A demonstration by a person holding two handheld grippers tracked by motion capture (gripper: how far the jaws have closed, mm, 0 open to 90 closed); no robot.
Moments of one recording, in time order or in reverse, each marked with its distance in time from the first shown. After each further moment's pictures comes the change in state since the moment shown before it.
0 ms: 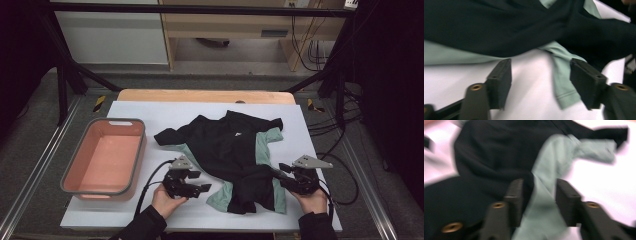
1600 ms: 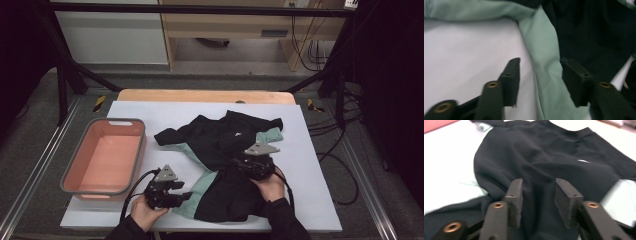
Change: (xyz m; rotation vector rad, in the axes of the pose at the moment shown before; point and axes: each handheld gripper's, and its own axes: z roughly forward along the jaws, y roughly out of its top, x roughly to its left) left arm 0.006 -0.018 -0.046 0.059 0.153 -0.012; right arm 0.058 0.049 0.069 0.031 -0.002 -0.117
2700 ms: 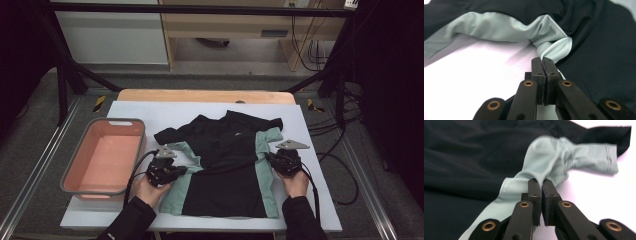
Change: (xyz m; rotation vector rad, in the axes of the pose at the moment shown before) left arm 0.044 0.020 0.004 -0.017 0.037 -0.108; right arm -0.072 -0.035 -0.002 0.055 -0.123 0.156
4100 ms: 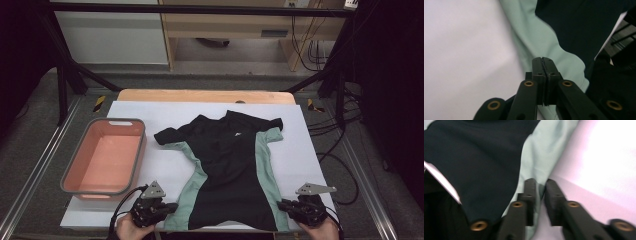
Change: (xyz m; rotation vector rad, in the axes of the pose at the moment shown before) left arm -0.047 -0.065 -0.041 0.057 -0.032 0.046; right arm 0.020 -0.088 -0.096 0.159 0.225 0.036
